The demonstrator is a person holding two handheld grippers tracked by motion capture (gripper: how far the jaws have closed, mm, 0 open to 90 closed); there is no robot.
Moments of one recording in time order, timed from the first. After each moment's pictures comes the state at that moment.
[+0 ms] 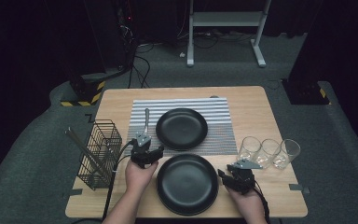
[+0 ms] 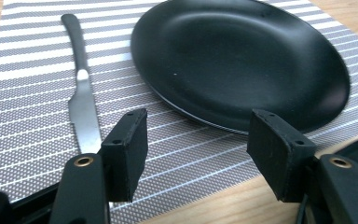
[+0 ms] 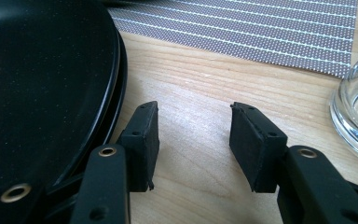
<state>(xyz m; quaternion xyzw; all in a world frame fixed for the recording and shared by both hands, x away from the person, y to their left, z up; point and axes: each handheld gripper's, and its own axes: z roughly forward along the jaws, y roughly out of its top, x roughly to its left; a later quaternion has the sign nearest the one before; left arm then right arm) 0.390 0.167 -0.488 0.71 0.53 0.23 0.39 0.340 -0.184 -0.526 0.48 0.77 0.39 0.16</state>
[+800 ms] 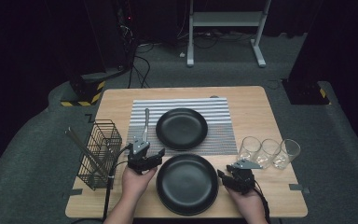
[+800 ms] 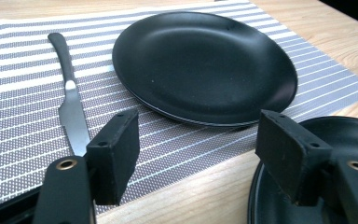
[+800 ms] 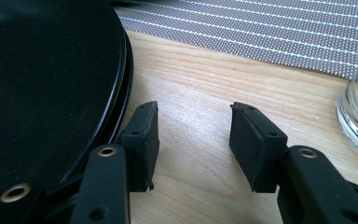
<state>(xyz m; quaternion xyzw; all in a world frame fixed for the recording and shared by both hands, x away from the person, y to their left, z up) 0.363 0.174 -0.475 0.71 0.50 0.23 0.43 0.340 -0.183 -0.526 0.47 0.77 0.39 0.16</state>
